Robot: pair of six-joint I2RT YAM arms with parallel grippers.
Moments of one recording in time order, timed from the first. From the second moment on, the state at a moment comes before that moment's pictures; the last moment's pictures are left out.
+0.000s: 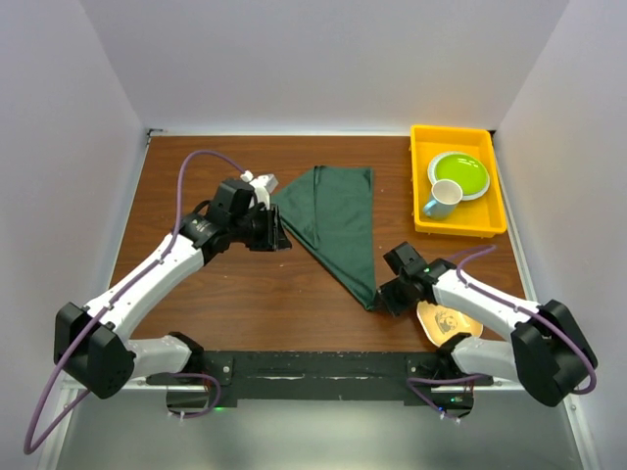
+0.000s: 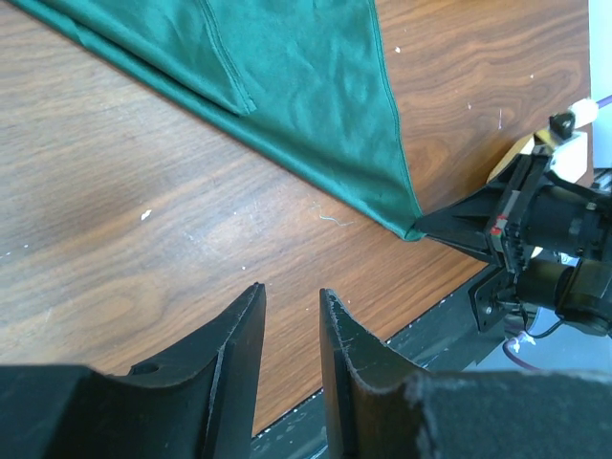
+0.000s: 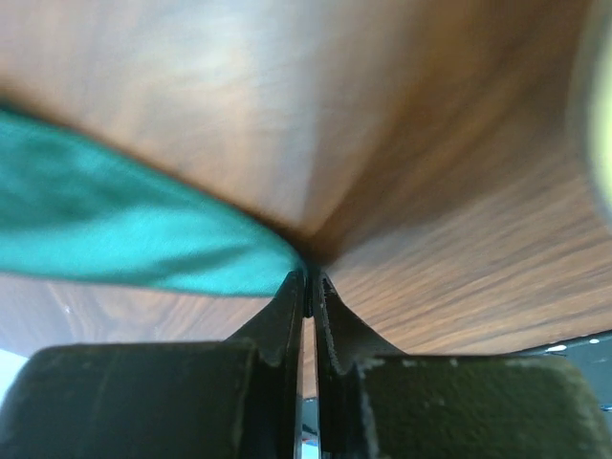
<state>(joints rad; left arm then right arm) -0.52 1.24 1.03 -0.56 0.27 -0.49 0.59 1.19 0.54 -0.64 -0.02 1.71</state>
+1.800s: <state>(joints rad) -0.38 1.06 1.03 -0.83 0.18 -0.57 0.63 2.31 2.01 -0.48 -0.24 0.55</state>
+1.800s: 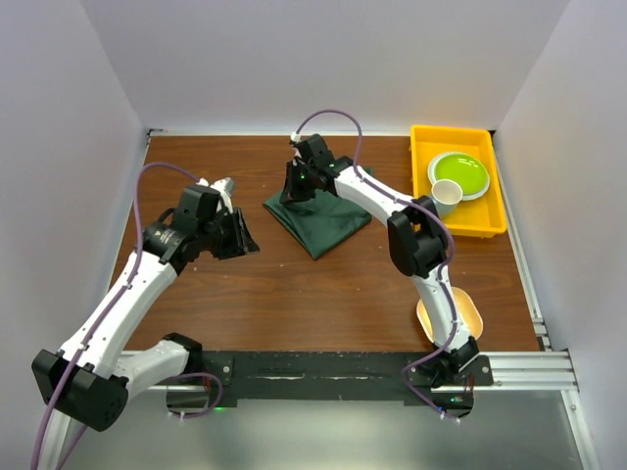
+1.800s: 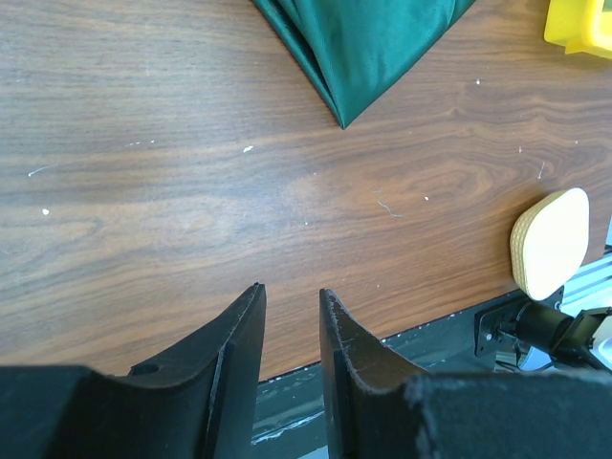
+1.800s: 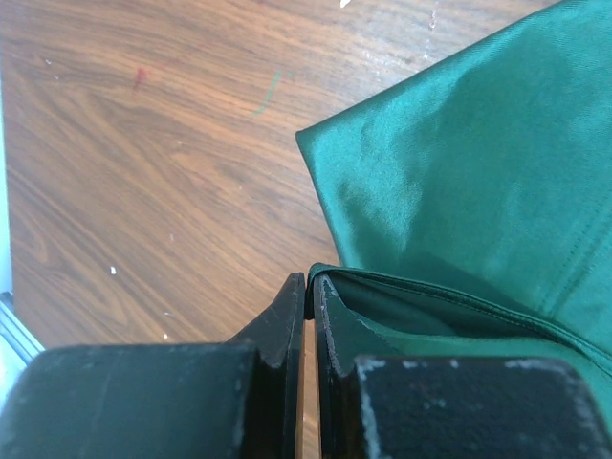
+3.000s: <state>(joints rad) -0.35 1.06 1.03 -0.83 0.18 -0.57 0.66 2.51 2.18 -0.51 -0.28 0.54</state>
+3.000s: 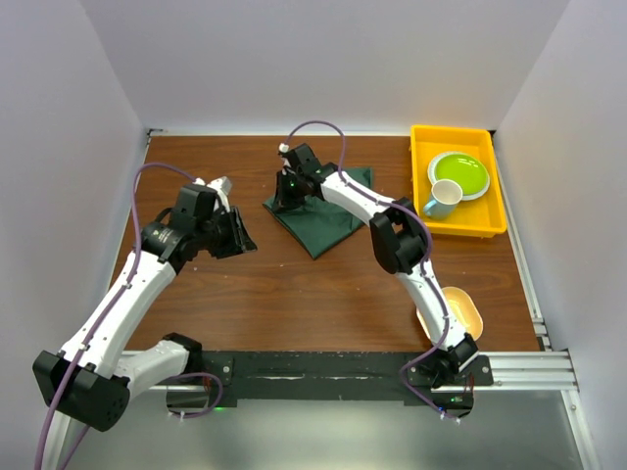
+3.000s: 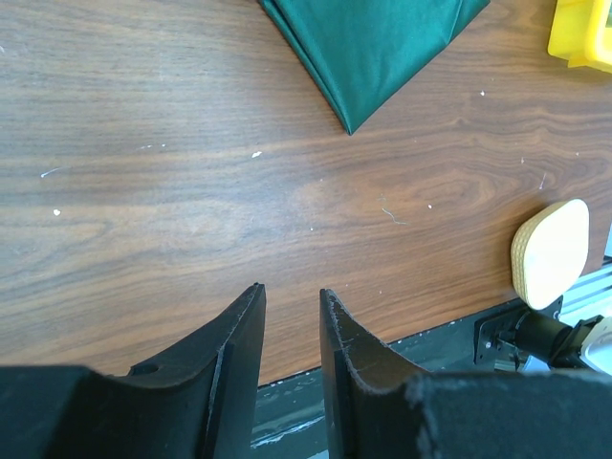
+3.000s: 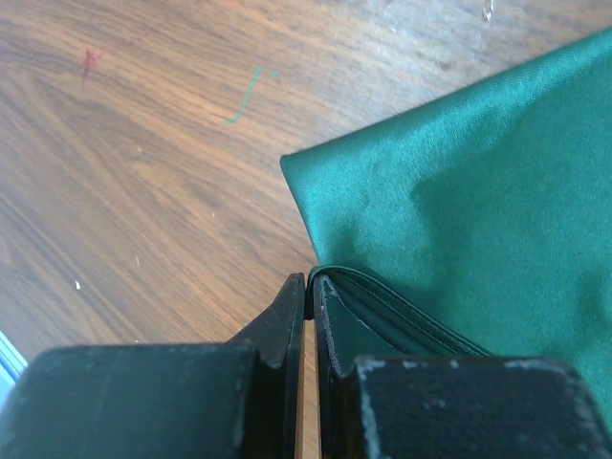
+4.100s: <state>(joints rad) -0.34 1.35 0.97 -0.53 0.31 -0.61 0.51 2.14 1.91 -0.66 -0.28 0.48</state>
